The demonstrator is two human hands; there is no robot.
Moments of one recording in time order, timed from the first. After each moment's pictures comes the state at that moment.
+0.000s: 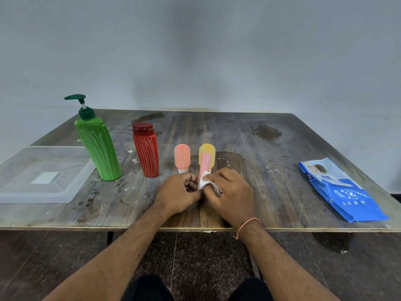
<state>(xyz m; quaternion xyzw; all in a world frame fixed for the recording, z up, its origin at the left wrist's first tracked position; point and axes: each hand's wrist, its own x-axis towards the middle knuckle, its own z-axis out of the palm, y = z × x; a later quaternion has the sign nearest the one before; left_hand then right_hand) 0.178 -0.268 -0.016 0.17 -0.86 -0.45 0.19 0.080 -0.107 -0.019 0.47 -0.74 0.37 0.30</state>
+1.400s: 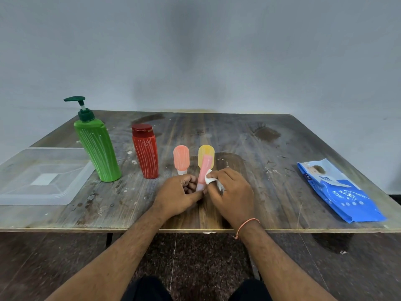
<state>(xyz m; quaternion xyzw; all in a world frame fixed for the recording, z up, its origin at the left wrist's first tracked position) 0.181 -0.265 -0.013 0.15 -0.86 -0.44 0.20 0.075 -0.106 -0.021 0.44 -0.75 0.41 0.28</state>
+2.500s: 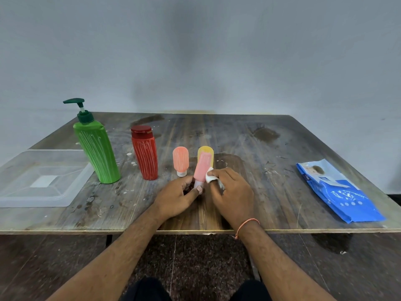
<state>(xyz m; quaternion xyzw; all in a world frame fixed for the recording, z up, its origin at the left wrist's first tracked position) 0.181 -0.273 -0.014 0.12 -0.90 -0.38 0.16 0.074 -0.106 -0.020 0.42 -0.77 0.41 0.25</state>
